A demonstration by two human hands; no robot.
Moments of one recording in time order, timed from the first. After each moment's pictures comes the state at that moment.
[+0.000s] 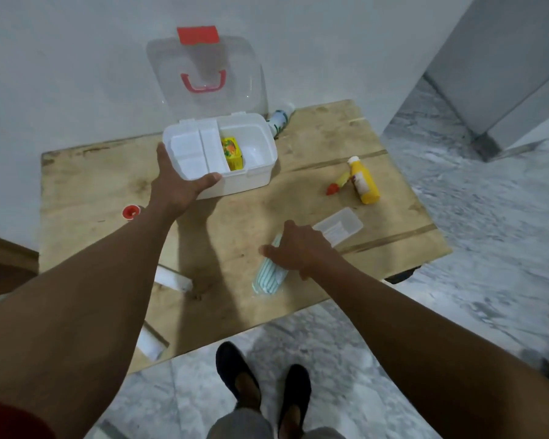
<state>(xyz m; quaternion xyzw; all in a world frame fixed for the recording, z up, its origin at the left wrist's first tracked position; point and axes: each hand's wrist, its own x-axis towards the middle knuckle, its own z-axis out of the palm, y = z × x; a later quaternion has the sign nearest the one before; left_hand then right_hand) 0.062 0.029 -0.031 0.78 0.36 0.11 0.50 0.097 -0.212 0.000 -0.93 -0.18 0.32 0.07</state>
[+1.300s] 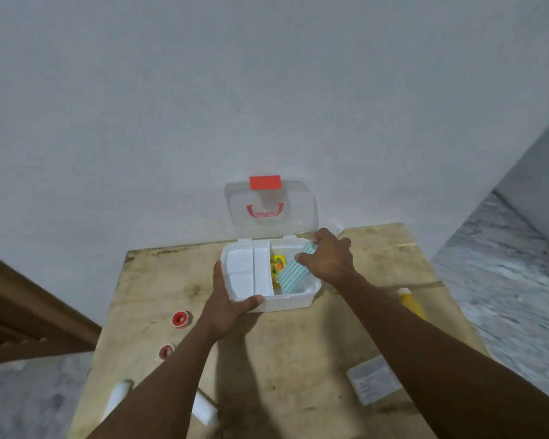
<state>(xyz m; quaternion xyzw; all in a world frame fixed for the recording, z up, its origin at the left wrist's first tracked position) 0.062 0.021 -0.017 0.74 0.31 0.13 0.58 0.239 -0.110 0.064 -0.92 -0.19 0.20 0.30</state>
